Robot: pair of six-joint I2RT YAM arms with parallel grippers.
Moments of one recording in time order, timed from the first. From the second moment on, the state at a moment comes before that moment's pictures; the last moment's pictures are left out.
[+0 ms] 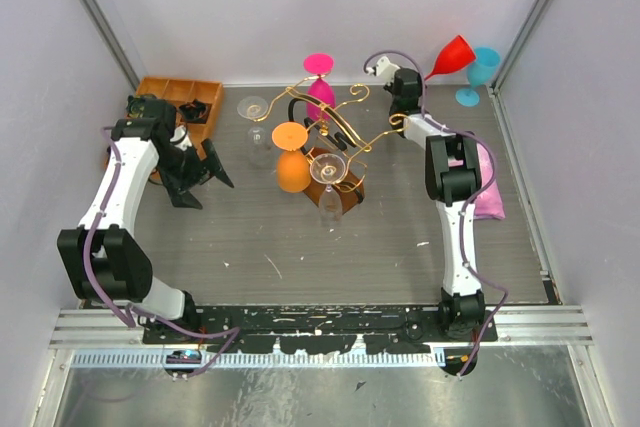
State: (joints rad) left arm 0.00 1.50 1.38 -1.24 0.33 -0.49; right arm 0.16 2.46 1.87 0.39 0.39 -0.91
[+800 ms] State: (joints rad) left arm 0.00 1.55 1.35 -1.22 0.35 -0.47; right arm 0.18 2.59 1.80 0.56 0.46 -1.05
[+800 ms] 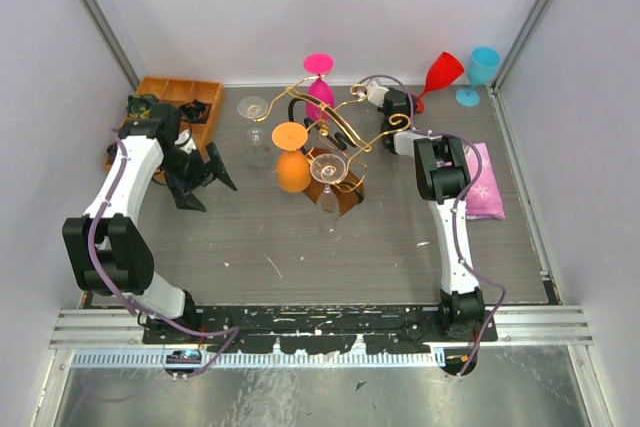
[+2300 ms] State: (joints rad) left arm 0.01 1.51 1.34 -1.20 0.41 -0.47; right arm 0.25 2.35 1.74 -0.02 0.35 -0.74
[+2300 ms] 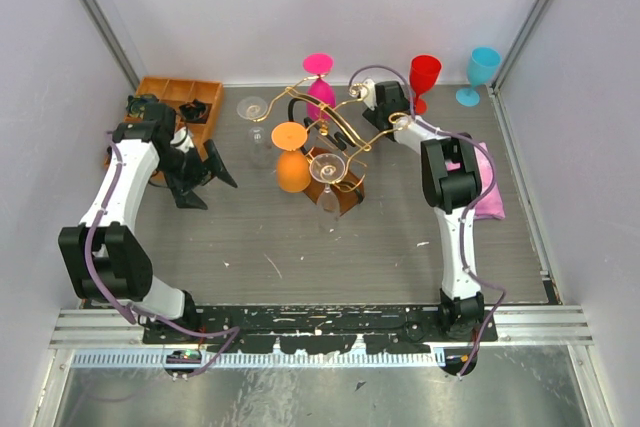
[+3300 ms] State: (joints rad) left arm 0.01 1.44 1.32 -1.21 0.36 -0.49; right arm 0.11 2.10 1.60 -0.80 -0.14 -0.20
